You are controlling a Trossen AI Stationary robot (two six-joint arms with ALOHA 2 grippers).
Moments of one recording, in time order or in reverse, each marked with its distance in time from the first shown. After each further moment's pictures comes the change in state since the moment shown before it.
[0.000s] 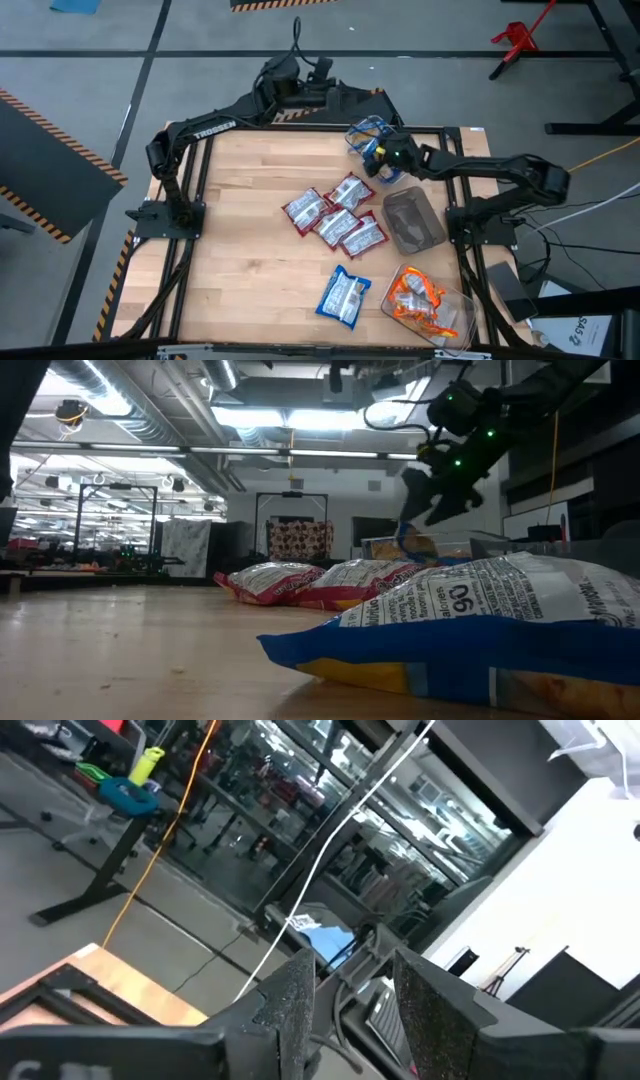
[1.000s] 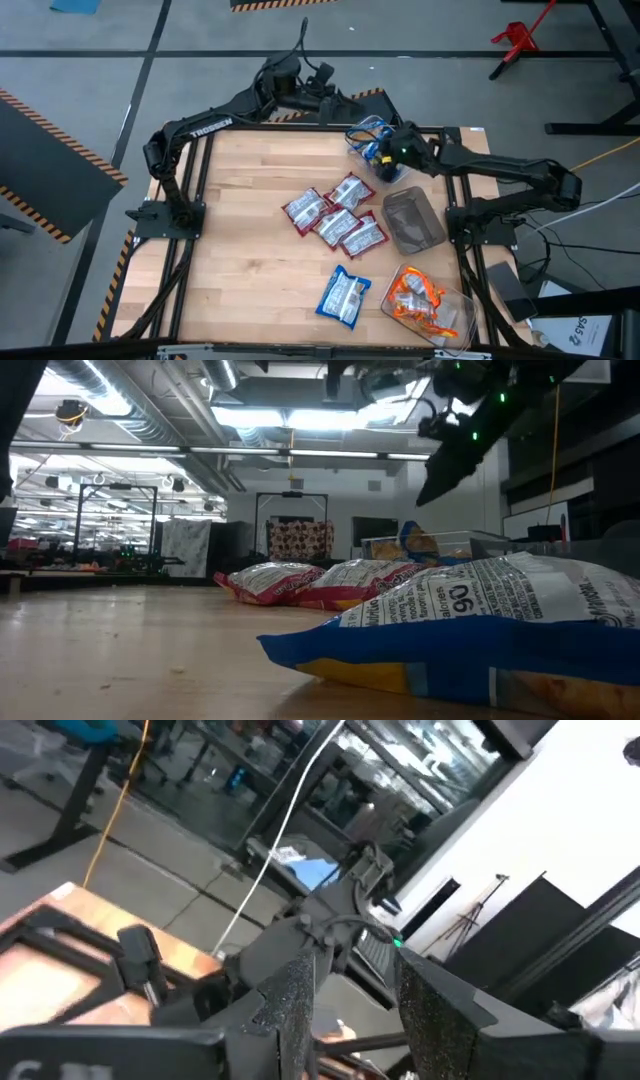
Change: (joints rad) left arm 0.026 -0.018 -0.001 -0.144 0.192 0.079; right arm 0.046 -0.123 0.147 -0.368 0.040 -0.434
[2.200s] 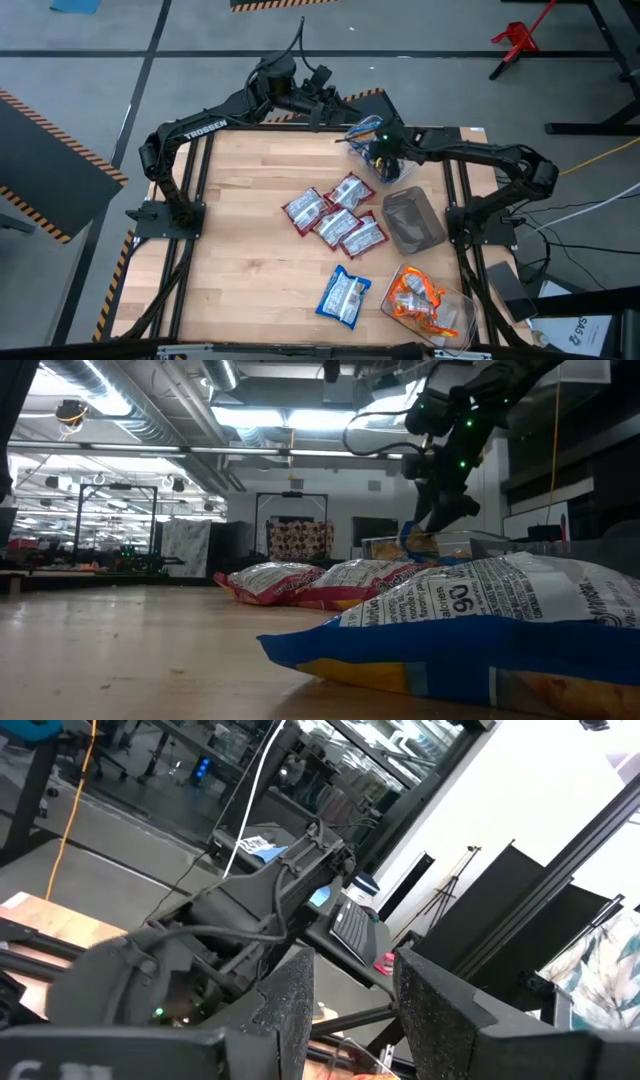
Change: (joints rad) left arm -0.018 -0.037 0.000 -0.021 0.077 0.053; right arm -0.122 0.231 0.119 -0.111 -0.111 -0.533
